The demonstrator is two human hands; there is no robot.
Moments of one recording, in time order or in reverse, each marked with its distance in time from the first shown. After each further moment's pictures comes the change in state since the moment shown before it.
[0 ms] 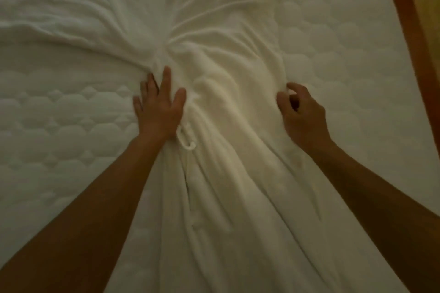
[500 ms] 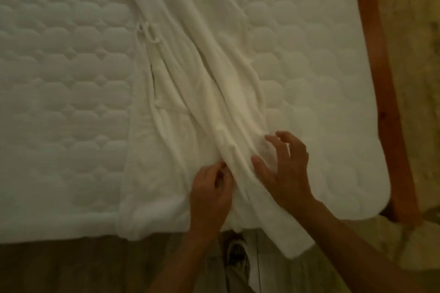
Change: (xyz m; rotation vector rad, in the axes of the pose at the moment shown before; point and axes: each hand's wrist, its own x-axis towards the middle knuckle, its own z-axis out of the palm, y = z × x) left_hand -0.451 0.049 0.129 -0.531 0.034 0.053; right_hand -0.324 0.167 -0.051 -0.192 0.037 -0.343
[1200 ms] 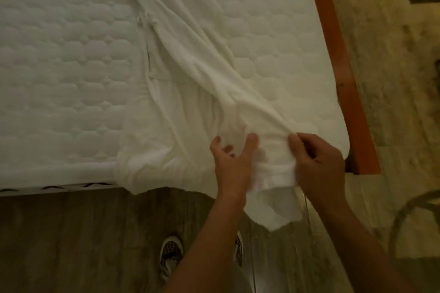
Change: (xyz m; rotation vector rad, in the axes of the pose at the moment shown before) left_hand -0.109 0.112 0.033 -0.637 -0.060 -0.584; right_hand -0.120 0.006 -0.126 0.414 0.175 0.308
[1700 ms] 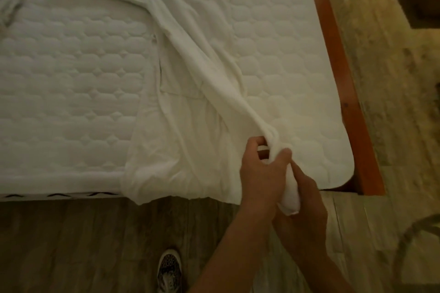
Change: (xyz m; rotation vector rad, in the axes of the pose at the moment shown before) left_hand -0.034 0.042 0.018 0.017 -0.136 0.166; right_hand -0.059 0.000 0.028 -0.005 -0.057 -0.088
